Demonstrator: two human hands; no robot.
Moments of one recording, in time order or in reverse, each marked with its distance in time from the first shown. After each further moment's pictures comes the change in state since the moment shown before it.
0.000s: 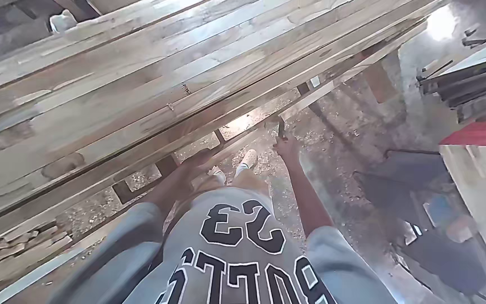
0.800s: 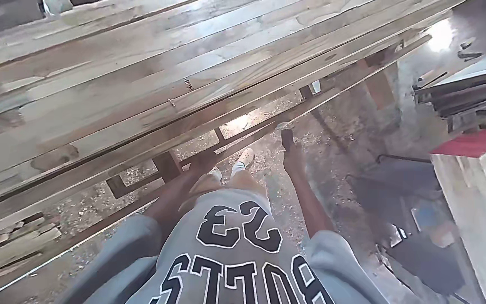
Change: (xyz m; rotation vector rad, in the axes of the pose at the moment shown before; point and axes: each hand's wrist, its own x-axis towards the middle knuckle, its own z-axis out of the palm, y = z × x) left_hand -0.011 0.003 0.031 0.427 0.265 0.105; right_hand 0.002 0.050 -0.006 -0.542 0.039 -0.100
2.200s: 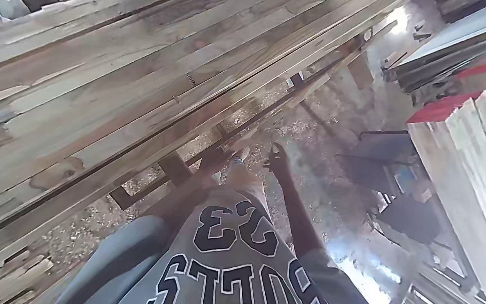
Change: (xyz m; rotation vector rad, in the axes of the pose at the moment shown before) left_hand -0.022 -0.005 -0.002 0.051 -0.044 0.133; right_hand -0.112 -0.090 0.013 0.718 -0.124 0.258
